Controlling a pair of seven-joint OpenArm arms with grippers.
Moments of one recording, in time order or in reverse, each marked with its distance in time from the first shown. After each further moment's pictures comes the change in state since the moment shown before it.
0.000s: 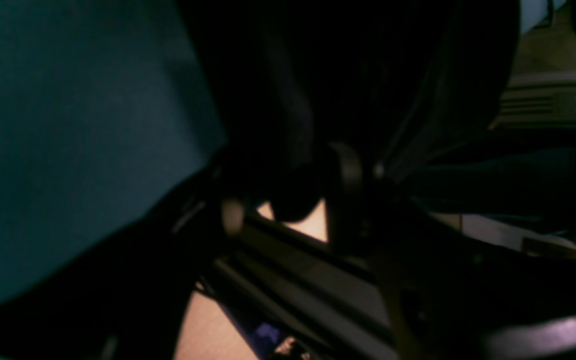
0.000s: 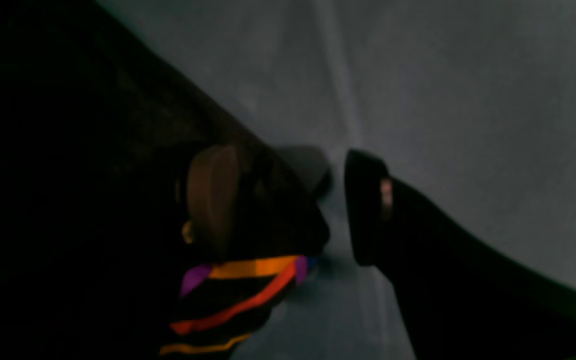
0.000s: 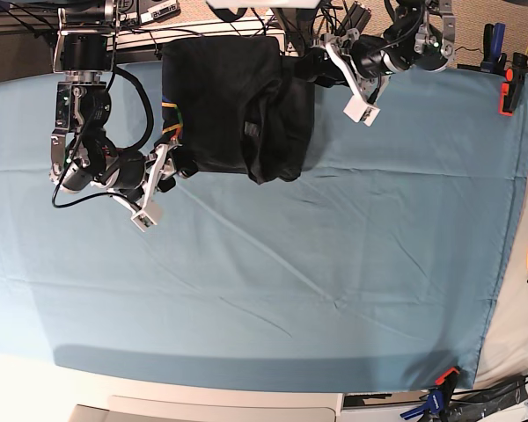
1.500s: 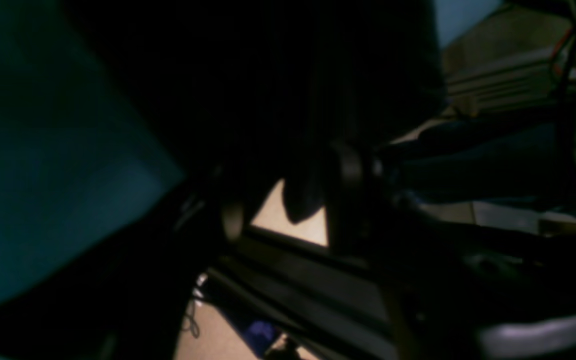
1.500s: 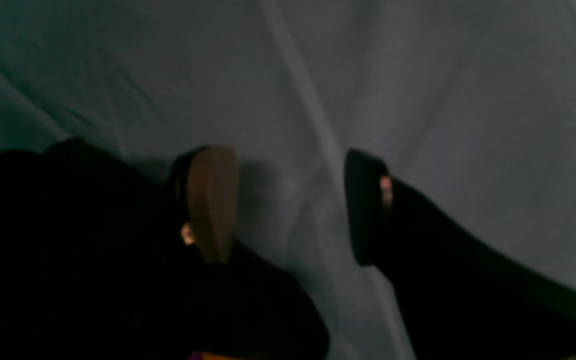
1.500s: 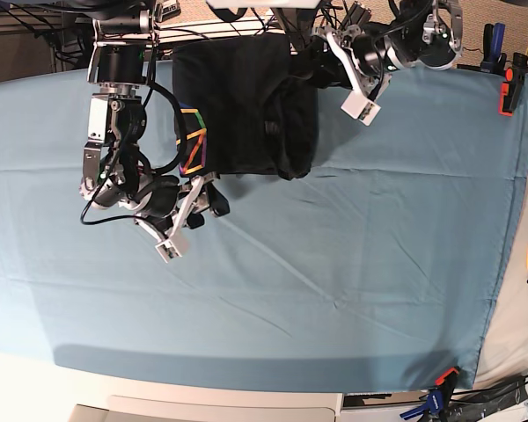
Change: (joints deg) left arm 2.4 -0.5 0.0 8.1 -2.1 -3.0 1.3; right arm 4.6 -10.8 0.2 0.0 -11.9 -3.0 8.3
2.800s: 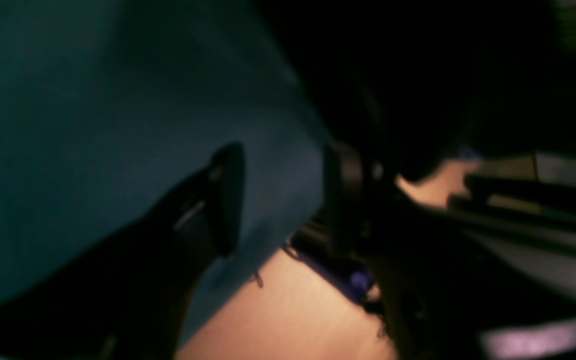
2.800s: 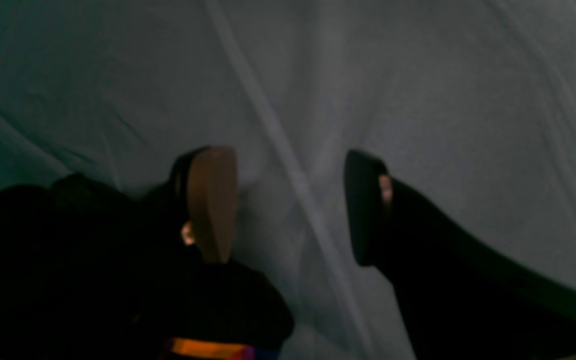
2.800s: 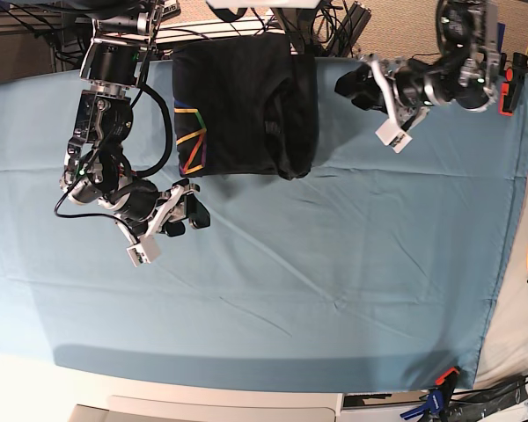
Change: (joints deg) left arm -10.5 -11.2 -1.6 -10.6 -3.5 -1.0 2.9; right arm 0.0 0.0 7.2 0.0 3.3 0.0 1.4
